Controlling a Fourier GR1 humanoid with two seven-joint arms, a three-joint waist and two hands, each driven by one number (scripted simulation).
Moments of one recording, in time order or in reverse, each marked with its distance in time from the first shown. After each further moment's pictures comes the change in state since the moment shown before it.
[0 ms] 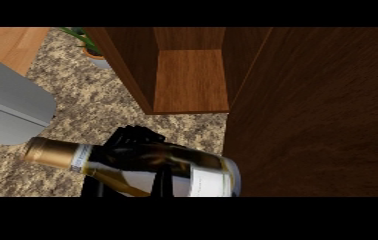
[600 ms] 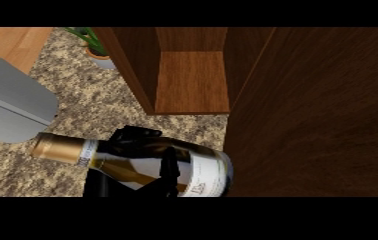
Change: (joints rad) left arm -0.073 0.049 -0.077 -0.007 -0.341 0.274 0.414; right arm 0.007 0.000 0.004 0.004 0.007 -0.014 0.000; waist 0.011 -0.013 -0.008
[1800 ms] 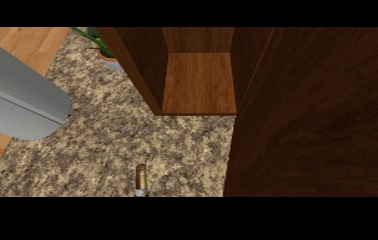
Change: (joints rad) left arm 0.208 0.186 -0.250 0.546 -0.227 -0.271 0.640; right arm 0.015 -0.028 -0.004 -0.017 -0.004 -0.006 0.025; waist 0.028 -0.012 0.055
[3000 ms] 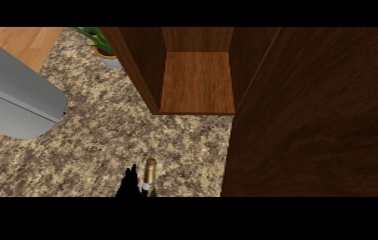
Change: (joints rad) left arm -0.293 0.067 -0.165 0.050 0.069 -0.022 0.077; right arm -0.052 -0.040 -0.034 0.021 -0.031 -0.047 0.001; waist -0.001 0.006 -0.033
